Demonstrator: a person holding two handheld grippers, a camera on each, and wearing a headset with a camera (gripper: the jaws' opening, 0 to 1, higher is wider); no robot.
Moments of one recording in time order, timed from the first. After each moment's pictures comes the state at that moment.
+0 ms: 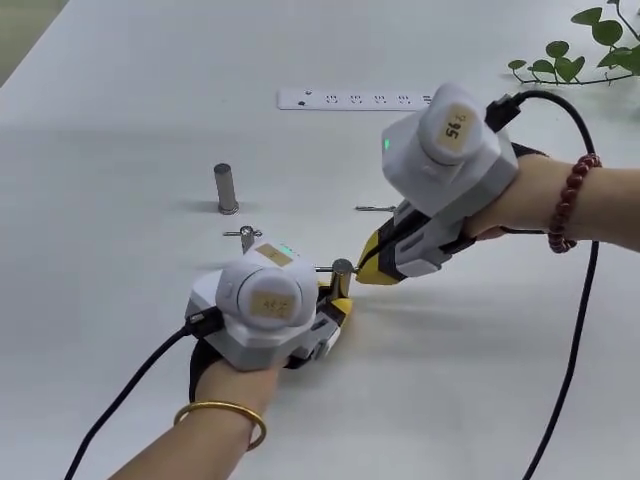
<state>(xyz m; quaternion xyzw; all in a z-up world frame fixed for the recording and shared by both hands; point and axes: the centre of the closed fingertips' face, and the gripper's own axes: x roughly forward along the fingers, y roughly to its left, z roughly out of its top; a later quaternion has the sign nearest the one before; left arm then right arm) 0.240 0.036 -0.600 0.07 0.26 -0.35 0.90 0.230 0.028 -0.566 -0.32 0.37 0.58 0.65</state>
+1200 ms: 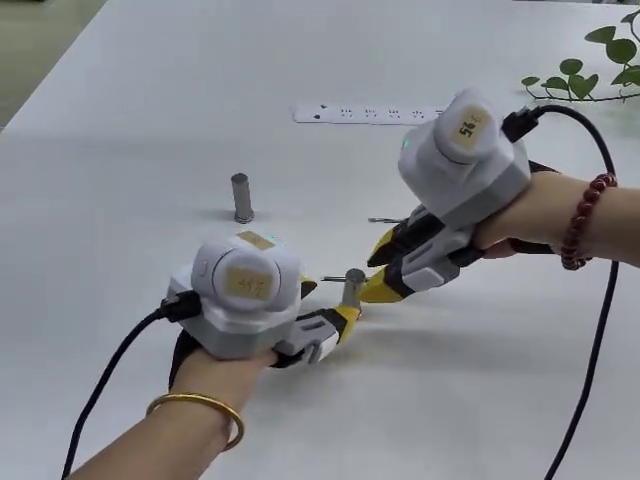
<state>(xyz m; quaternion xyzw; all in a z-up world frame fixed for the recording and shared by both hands) 0.232 0.063 -0.574 0.03 0.28 -0.35 0.89 0.233 0.035 -0.558 -0.25 0.40 0.55 0.69</state>
